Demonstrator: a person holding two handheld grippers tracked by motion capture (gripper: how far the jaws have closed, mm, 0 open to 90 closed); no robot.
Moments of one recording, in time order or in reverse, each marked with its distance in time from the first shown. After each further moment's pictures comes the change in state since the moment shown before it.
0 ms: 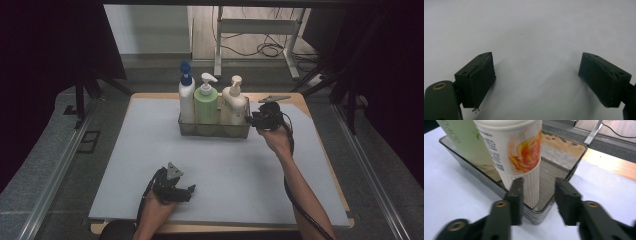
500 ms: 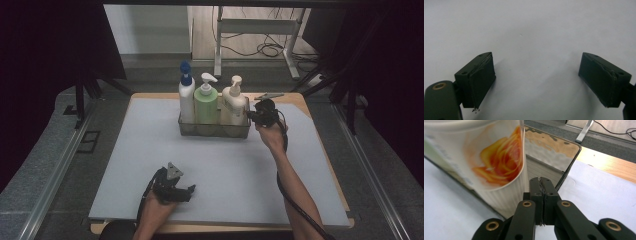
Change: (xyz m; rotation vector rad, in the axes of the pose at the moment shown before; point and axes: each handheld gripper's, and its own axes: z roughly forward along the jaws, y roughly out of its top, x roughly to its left) left arm 0.000 0.000 0.000 0.001 0.000 0.001; right arm -0.008 0.005 0.031 0.019 -0.060 0.011
